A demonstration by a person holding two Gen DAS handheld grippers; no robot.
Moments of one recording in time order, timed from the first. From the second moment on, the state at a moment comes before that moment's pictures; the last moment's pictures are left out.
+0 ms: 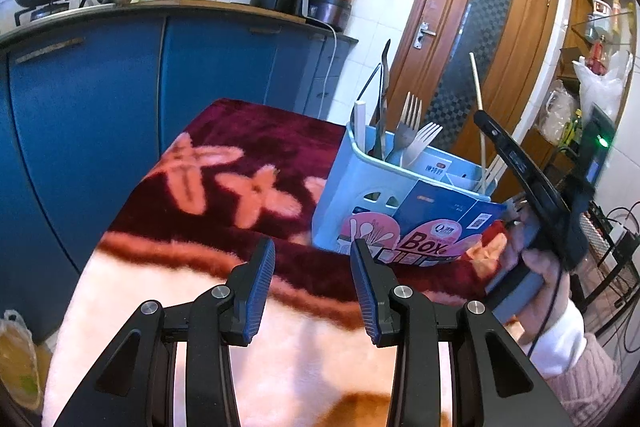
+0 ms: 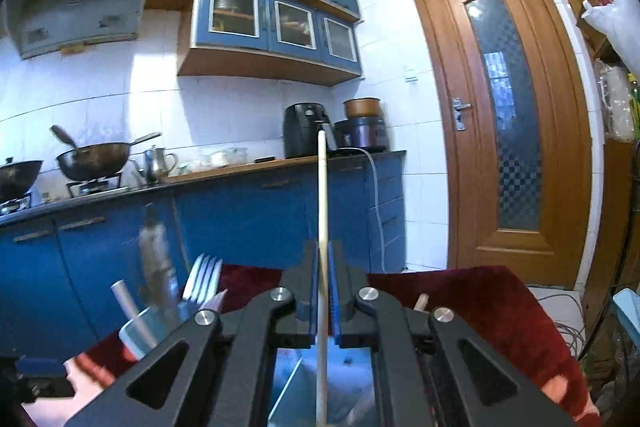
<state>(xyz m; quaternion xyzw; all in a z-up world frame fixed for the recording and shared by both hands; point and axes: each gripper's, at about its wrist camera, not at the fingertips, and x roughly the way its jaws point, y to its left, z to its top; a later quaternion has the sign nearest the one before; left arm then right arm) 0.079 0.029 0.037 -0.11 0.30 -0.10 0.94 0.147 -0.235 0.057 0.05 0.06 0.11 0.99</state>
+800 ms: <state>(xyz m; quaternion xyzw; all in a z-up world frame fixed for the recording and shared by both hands) 0.076 0.027 0.037 -0.12 0.30 -0.10 0.94 0.116 -0.242 0.089 0.03 0.01 0.09 1.00</state>
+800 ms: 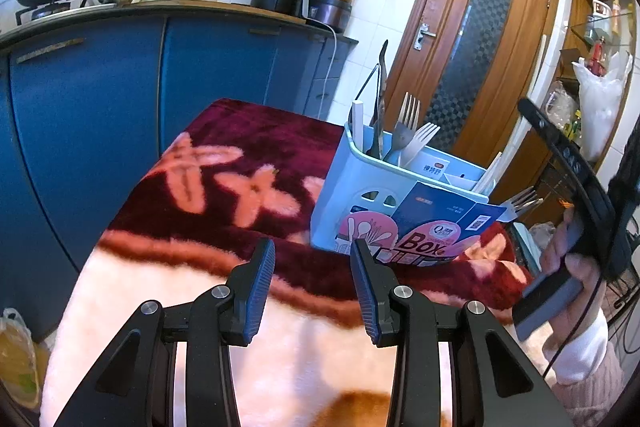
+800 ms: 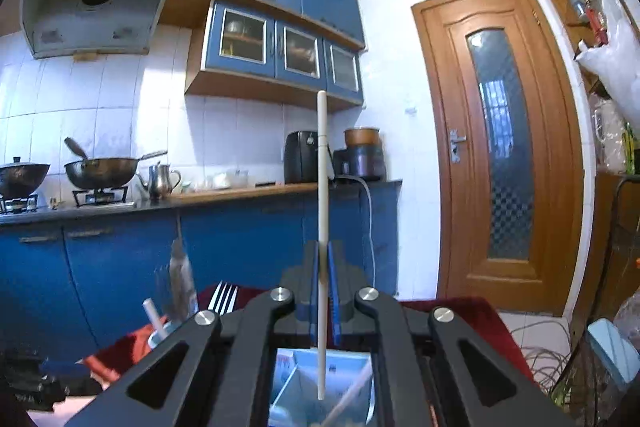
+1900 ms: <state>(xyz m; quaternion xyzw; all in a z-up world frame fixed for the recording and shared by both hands) 0.028 0.001 0.036 -0.06 0.28 -0.11 0.95 -0.005 -0.236 0.057 0.07 0.16 0.11 0.98</state>
